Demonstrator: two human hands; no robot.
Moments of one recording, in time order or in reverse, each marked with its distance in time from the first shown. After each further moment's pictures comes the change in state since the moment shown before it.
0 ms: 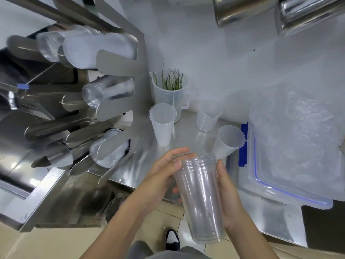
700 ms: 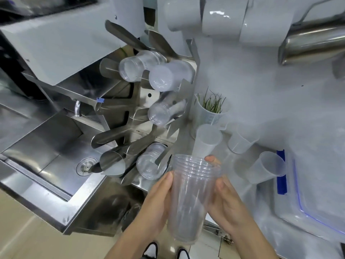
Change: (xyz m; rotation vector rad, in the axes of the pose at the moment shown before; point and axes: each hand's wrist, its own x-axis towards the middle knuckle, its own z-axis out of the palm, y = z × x) left_hand -0.072 0.022 -0.096 -0.176 0.302 0.010; right_hand 0.068 0.035 0.114 -0.169 -0.212 -0.245
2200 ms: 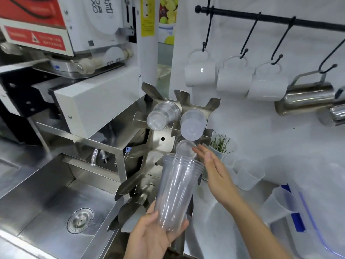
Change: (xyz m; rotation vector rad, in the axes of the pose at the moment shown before) left_hand 0.017 0.067 -0.102 -0.515 -0.397 0.023; right_hand 0.142 -0.011 0.059 -1.171 0.419 -0.277
